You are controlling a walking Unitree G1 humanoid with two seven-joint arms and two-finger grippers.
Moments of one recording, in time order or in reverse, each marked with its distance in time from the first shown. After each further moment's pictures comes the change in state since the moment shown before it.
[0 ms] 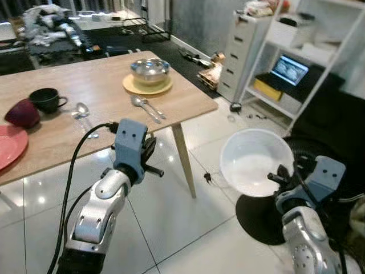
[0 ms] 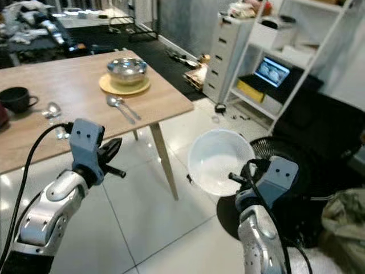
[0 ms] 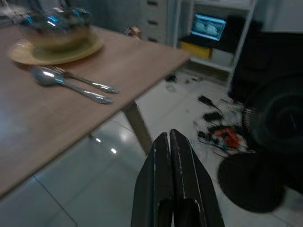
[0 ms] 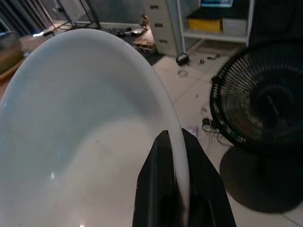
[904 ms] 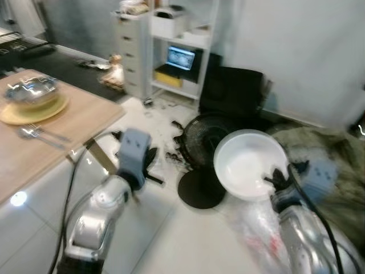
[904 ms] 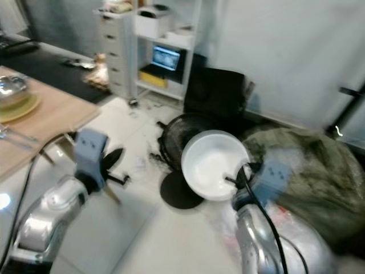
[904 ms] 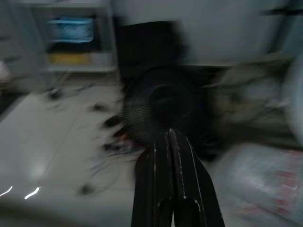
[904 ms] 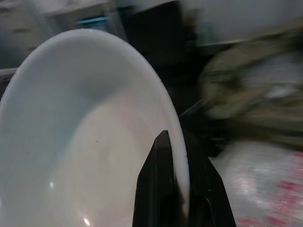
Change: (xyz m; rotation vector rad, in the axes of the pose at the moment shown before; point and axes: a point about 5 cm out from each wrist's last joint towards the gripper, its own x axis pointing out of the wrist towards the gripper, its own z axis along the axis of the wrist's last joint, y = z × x) left arm -0.004 -0.016 -0.009 0.028 0.027 -0.072; right arm -0.003 -0.007 -0.007 -0.026 0.027 -0.018
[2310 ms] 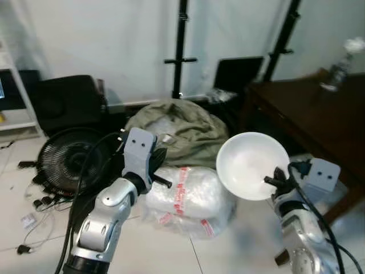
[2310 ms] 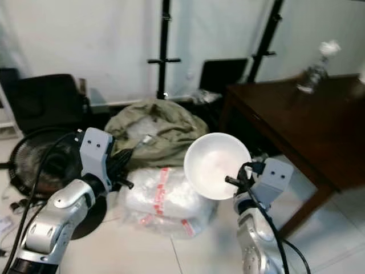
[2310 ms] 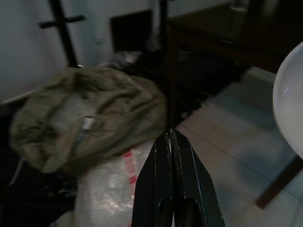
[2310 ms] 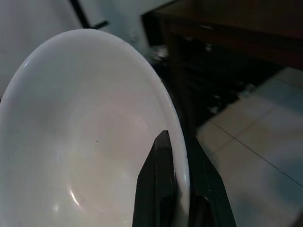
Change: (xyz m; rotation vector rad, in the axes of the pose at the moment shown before) left arm 0.001 -0.002 -0.002 -0.046 0.012 -0.031; right arm -0.001 0.008 0.002 -0.004 -0.015 0.031
